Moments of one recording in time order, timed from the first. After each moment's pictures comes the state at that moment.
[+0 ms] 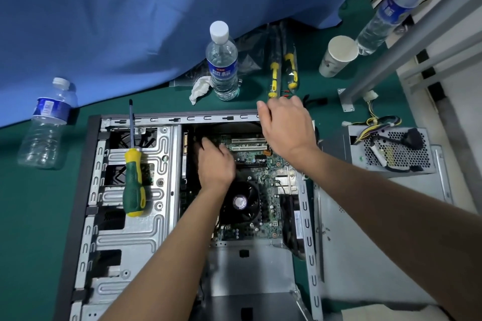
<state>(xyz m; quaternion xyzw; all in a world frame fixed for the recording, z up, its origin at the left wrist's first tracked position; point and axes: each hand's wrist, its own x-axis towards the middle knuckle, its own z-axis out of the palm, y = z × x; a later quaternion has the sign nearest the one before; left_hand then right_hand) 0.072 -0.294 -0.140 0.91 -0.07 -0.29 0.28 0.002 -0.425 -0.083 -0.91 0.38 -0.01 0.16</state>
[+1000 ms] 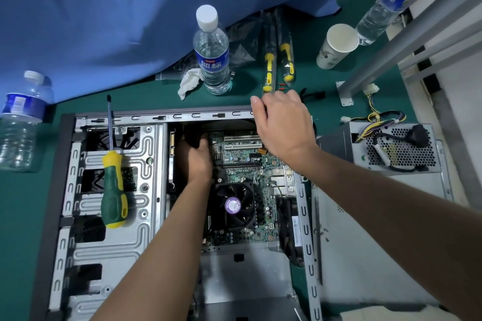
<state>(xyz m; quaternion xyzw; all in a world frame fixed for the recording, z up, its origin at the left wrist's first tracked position) 0.099 -0.301 -0.191 0.85 0.13 -0.31 0.40 0.002 -0.426 -0.085 -0.91 0.38 -0.01 0.17</state>
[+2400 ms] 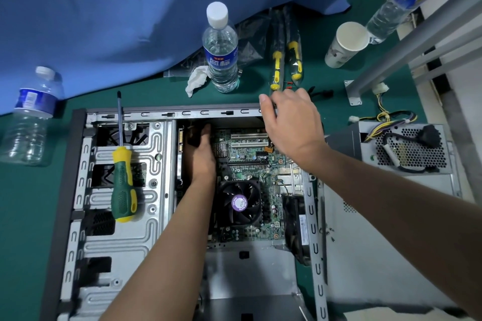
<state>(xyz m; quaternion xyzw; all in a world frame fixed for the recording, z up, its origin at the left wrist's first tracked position) 0.095 -0.292 -0.189 0.79 0.12 -0.30 0.52 0.002 -0.426 -0.085 -0.90 0.39 -0.02 0.20</state>
